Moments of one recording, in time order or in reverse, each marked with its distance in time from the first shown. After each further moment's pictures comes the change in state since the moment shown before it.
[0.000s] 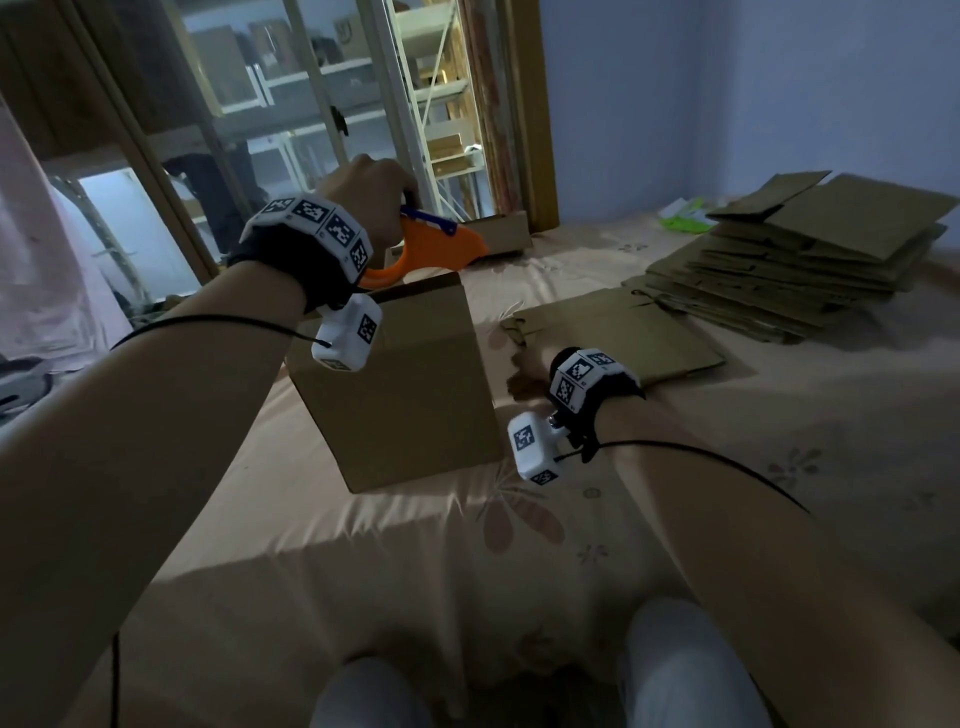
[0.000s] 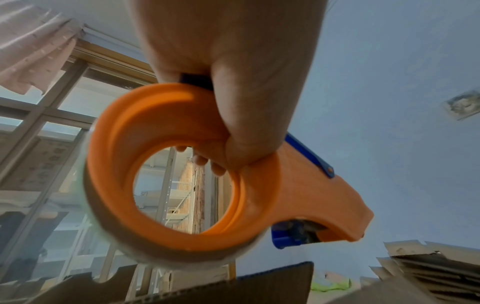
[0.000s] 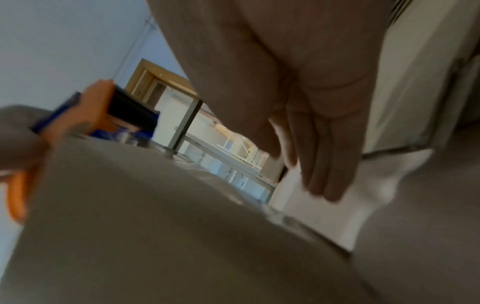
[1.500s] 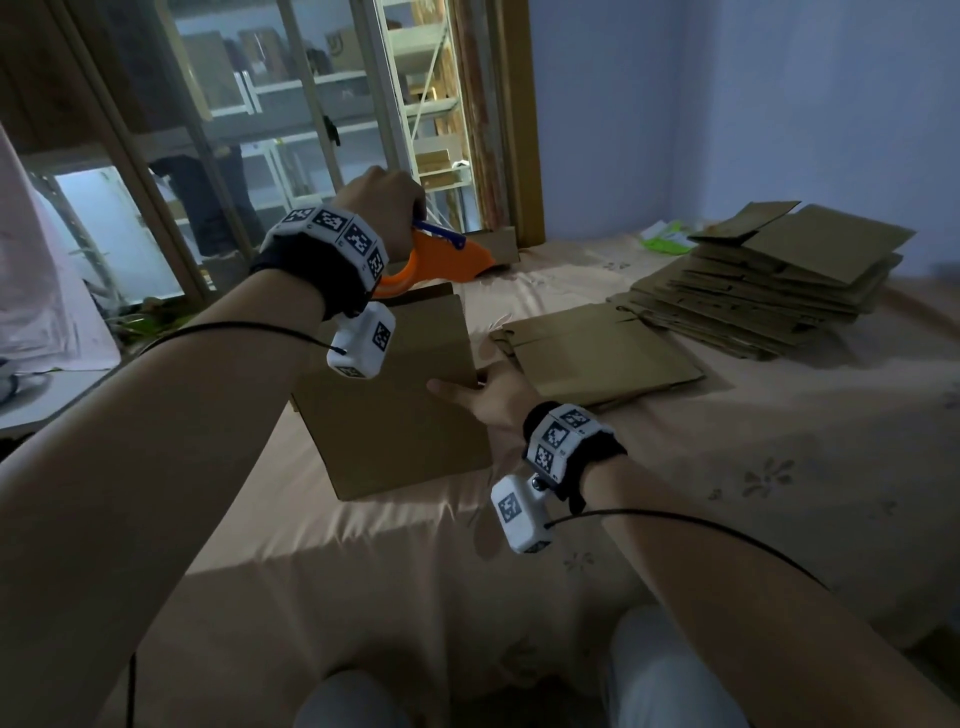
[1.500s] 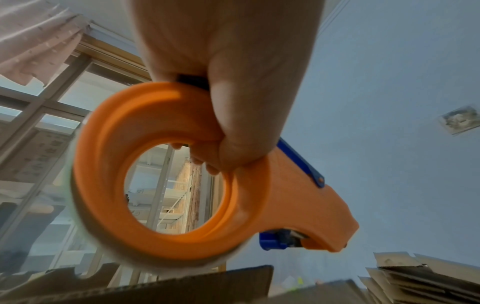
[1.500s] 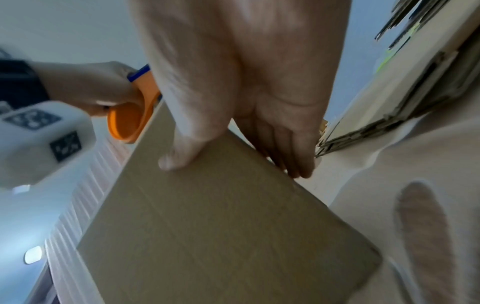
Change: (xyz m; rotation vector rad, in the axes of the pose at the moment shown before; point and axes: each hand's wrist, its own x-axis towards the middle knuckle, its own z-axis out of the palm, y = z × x) left_hand -0.008 0.009 -0.007 -0.044 0.033 0.050; right_hand -0.031 -0.004 0.056 0.014 0.070 -0.167
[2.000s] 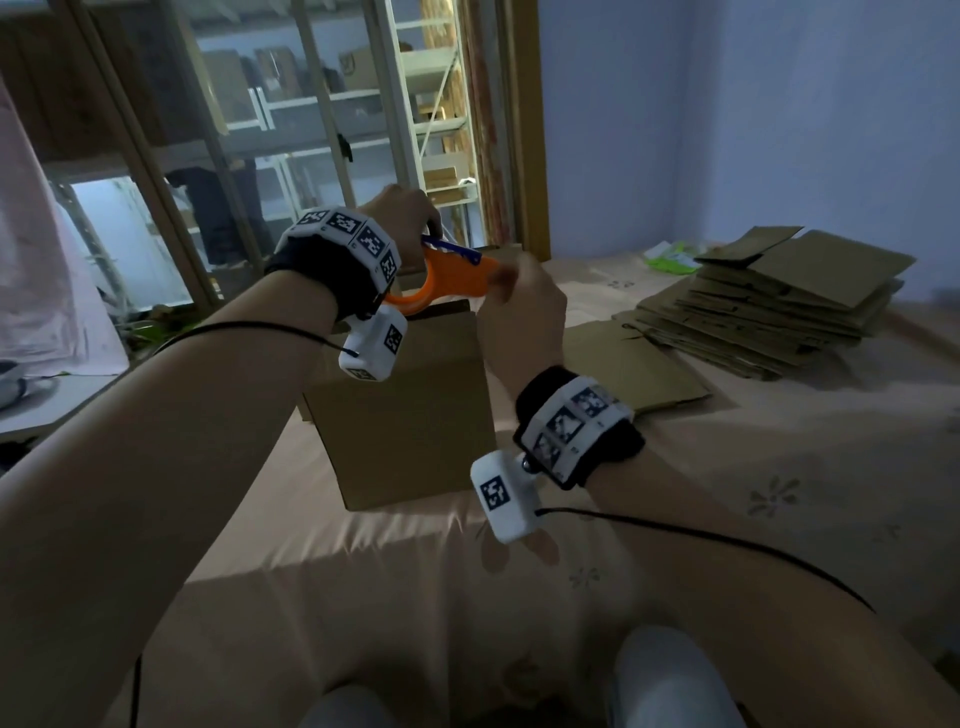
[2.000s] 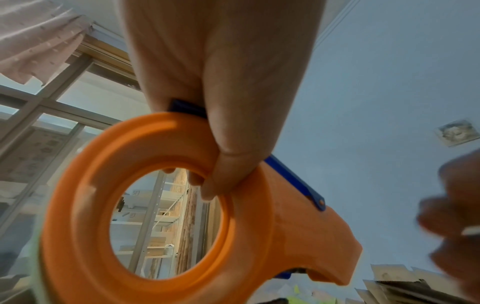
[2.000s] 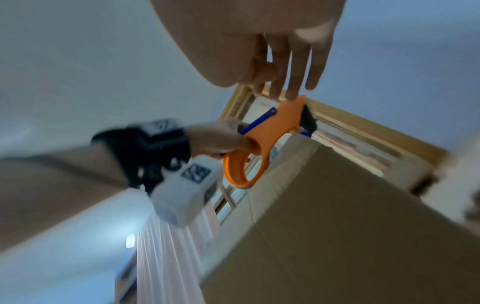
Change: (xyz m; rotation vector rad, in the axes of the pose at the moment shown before) left_hand -0.001 -0.001 -0.012 0.009 -0.117 0.089; right_hand -0.053 -0.095 -0.039 0.049 0.707 -0.401
